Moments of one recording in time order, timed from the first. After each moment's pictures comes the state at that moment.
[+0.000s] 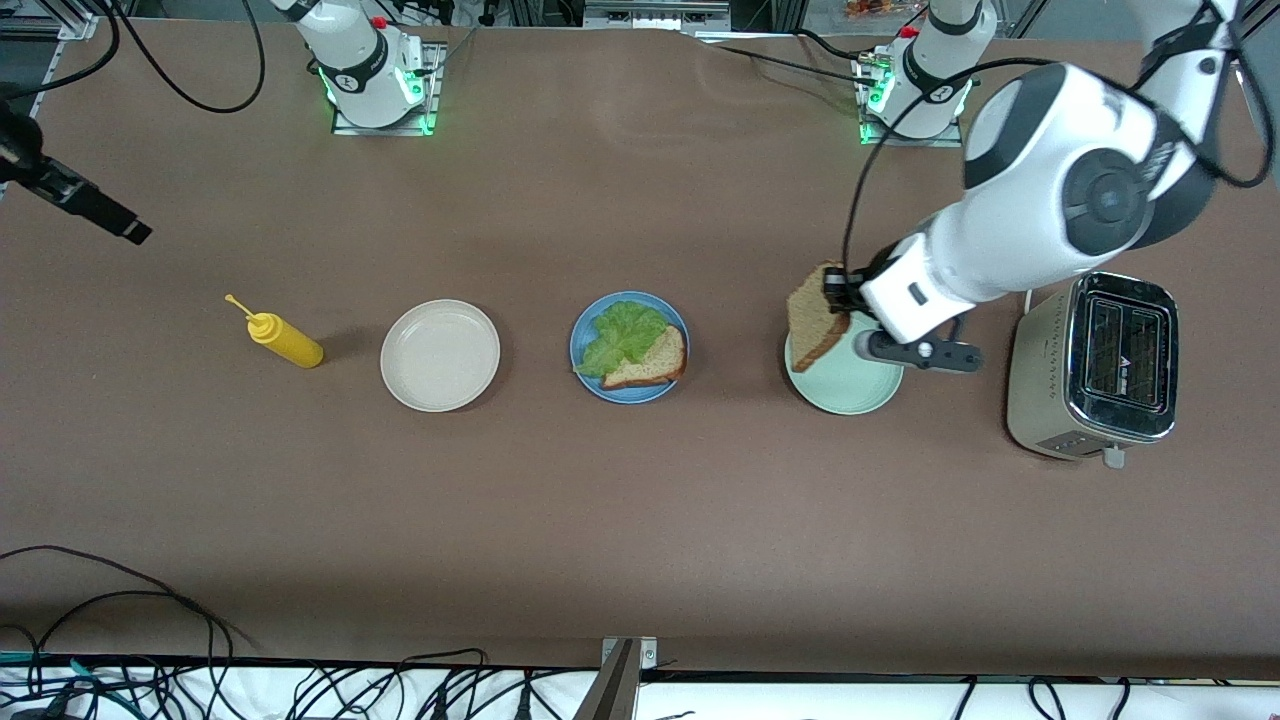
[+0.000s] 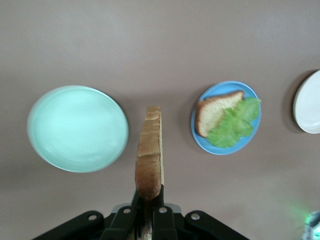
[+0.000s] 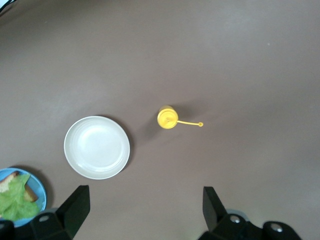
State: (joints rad) left arm 0.00 0.34 -0.42 -1.49 -0.17 1.69 -0.32; right arm -0.12 -0.08 0.10 -1.67 0.01 1.58 0.46
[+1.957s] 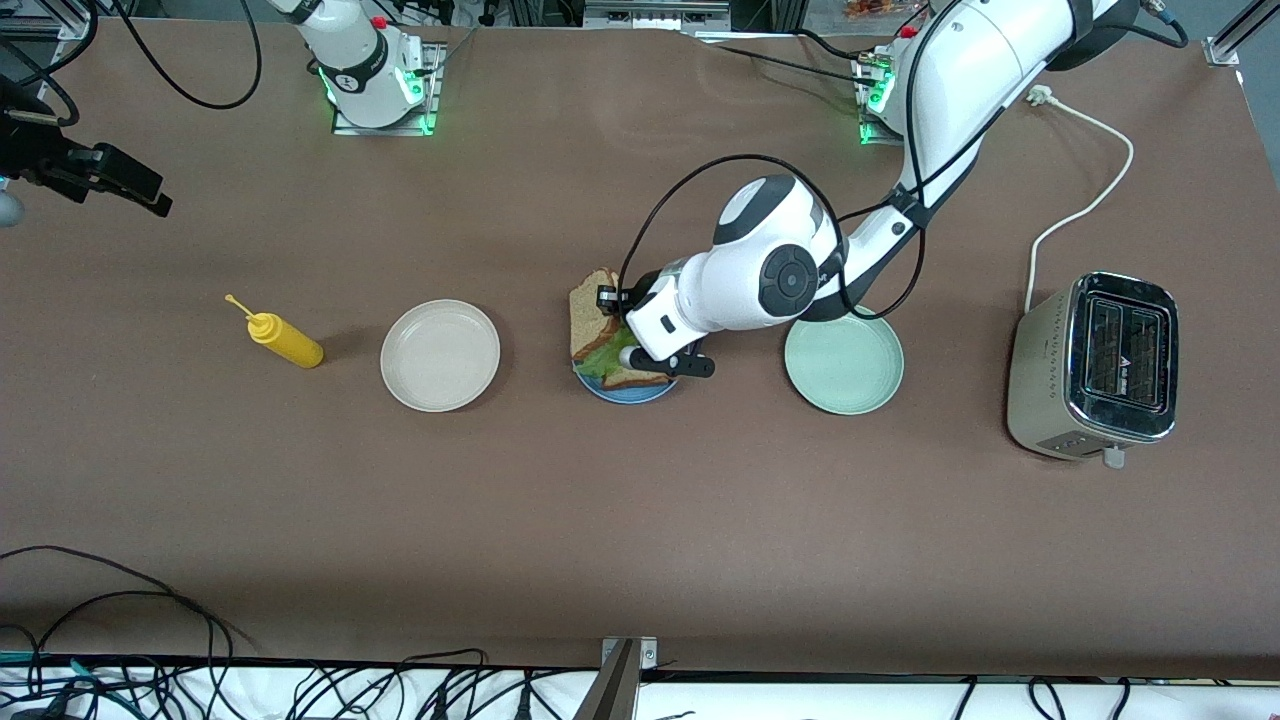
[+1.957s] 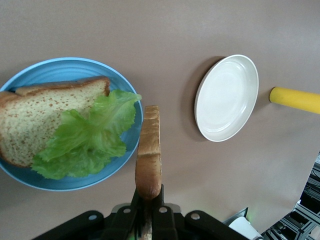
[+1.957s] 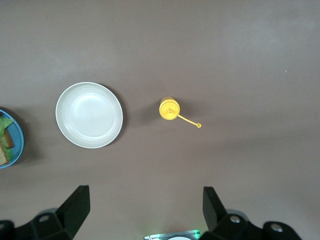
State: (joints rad) left arm -0.11 0.77 -0.72 -1.46 -0.20 2.23 -0.54; right arm 0.01 -0.10 -0.03 -1.69 0.00 1.54 0.15
